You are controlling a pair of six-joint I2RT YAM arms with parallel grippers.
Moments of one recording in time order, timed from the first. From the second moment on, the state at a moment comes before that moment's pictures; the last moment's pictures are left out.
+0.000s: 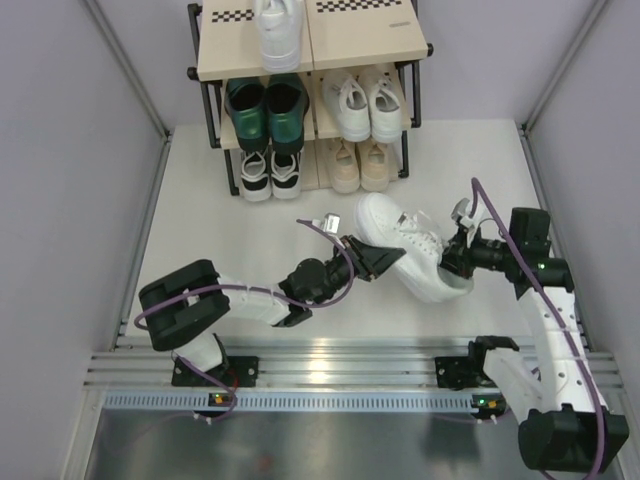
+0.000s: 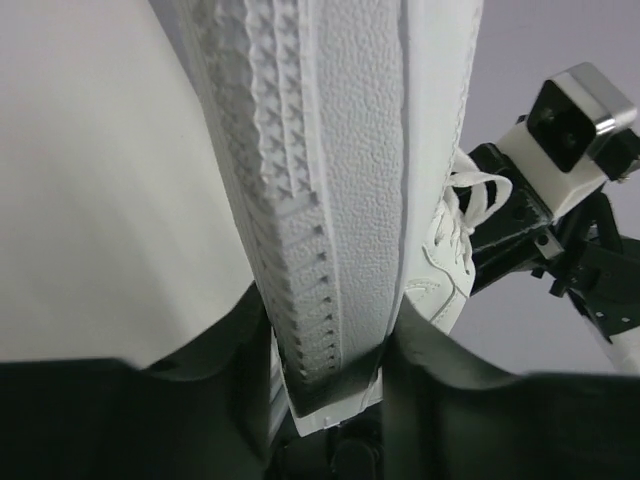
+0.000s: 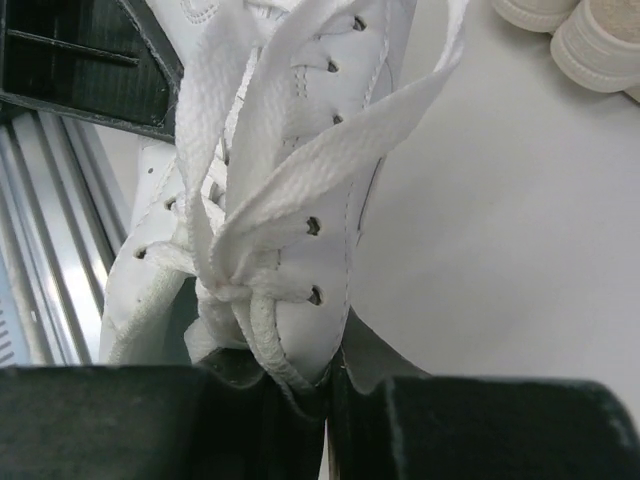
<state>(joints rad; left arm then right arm) -1.10 1.60 0.59 1.20 -0.18 -1.05 -0.05 0.81 0.76 -0.73 -1.02 -0.59</state>
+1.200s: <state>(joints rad) -0.83 1.34 0.80 0.29 0.79 -0.50 0.28 1.09 1.13 -0.74 -0.99 -0.33</state>
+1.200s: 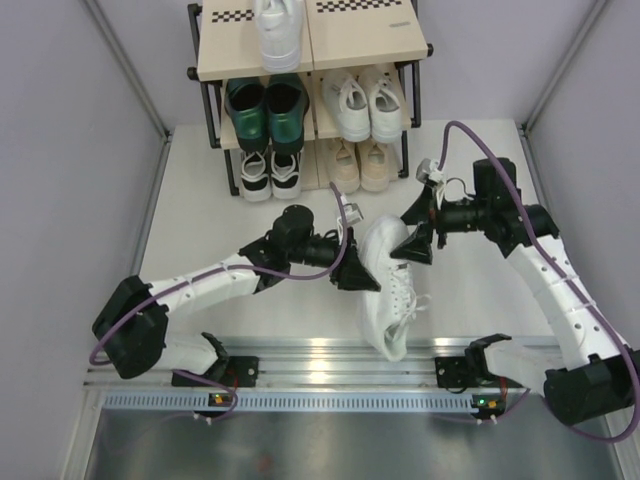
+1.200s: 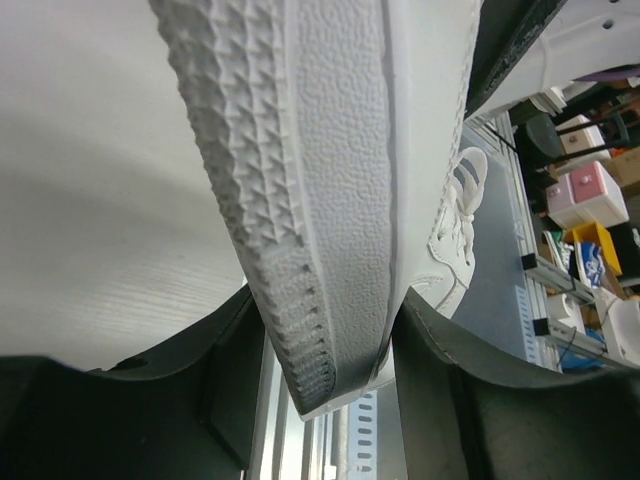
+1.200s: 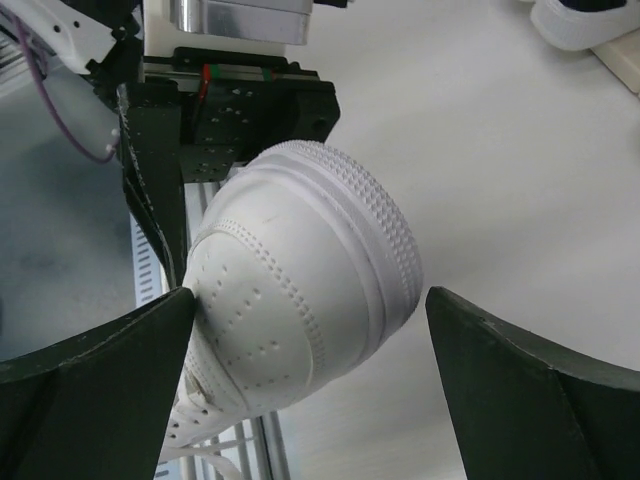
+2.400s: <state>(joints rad) -0.80 1.19 0.75 0.41 0.70 -0.52 0.16 1.02 1.01 -0.52 -1.31 -0.18</state>
